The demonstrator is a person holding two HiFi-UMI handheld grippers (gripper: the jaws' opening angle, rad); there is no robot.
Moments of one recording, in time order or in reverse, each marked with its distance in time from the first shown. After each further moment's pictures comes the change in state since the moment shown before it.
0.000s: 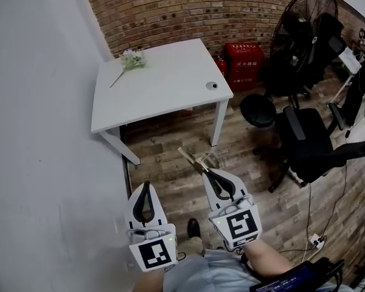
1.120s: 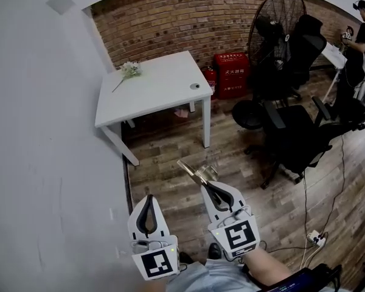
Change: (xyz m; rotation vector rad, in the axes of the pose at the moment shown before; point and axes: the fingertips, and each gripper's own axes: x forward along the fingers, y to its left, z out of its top) left arm -0.186 -0.102 0.041 0.007 -0.039 -0.006; right arm -0.208 0.041 0.004 -0.013 -0.059 0.000
